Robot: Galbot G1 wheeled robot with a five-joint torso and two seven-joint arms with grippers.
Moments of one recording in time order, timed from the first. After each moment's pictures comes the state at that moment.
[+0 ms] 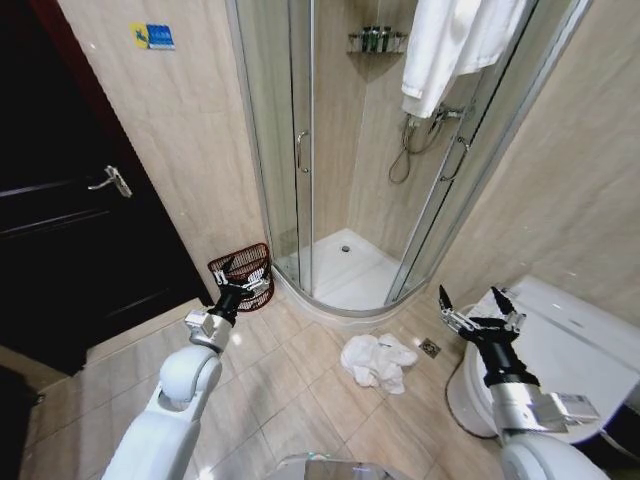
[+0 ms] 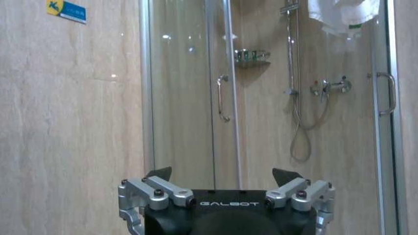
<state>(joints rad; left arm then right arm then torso) 1.36 -1.23 -0.55 -2.17 -0.28 0.14 0.02 -1.77 1.45 0.82 2.49 0.23 -0.06 -0.05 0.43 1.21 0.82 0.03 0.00</state>
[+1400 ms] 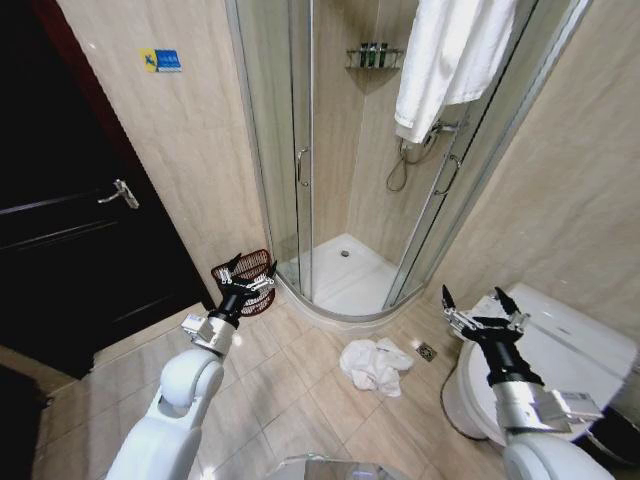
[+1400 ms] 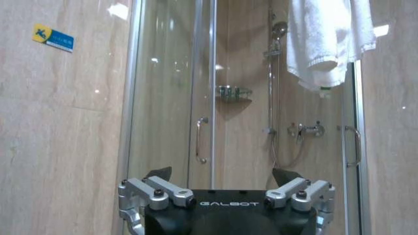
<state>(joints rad) 1.38 -1.25 -0.53 -2.20 -0.35 0.04 0.08 -1.74 1.40 0.85 2.50 0.27 -0.09 -0.02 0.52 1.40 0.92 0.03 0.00</state>
